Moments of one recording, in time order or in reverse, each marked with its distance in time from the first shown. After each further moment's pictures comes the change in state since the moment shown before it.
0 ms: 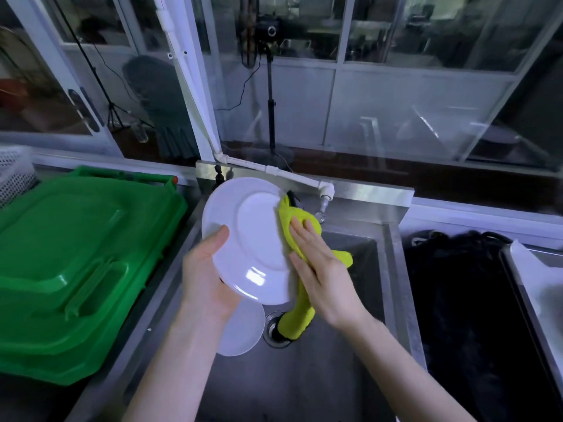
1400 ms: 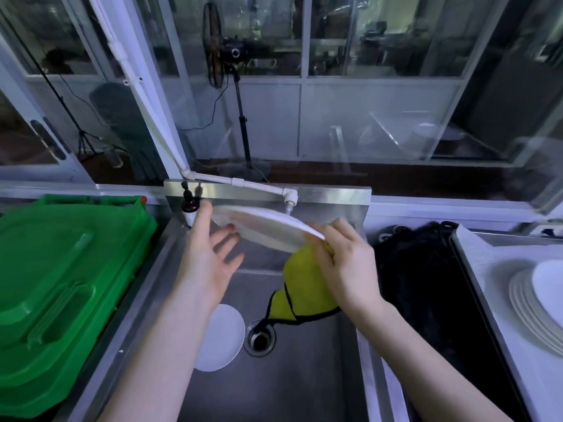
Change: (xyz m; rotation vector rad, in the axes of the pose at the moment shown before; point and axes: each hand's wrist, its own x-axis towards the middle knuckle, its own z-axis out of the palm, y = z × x) left_hand 0.003 -0.020 0.062 0.277 0.128 -0.013; right_hand -0.028 -0.003 -0.086 -0.377 0.453 -0.091
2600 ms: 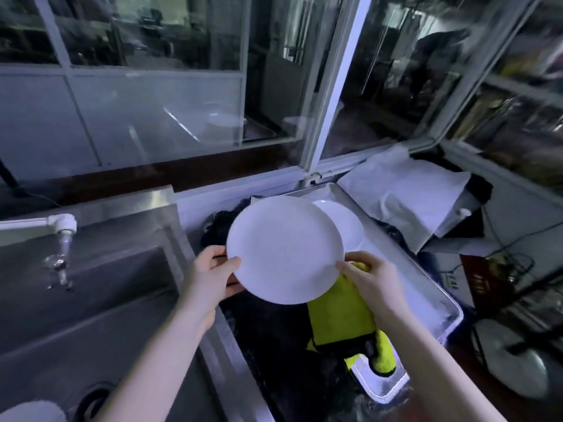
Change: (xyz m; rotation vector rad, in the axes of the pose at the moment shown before) left_hand -0.085 -0.181 0.186 0.477 -0.628 -0.156; right_hand -0.152 0.113 -0.263 0.037 0.381 1.094
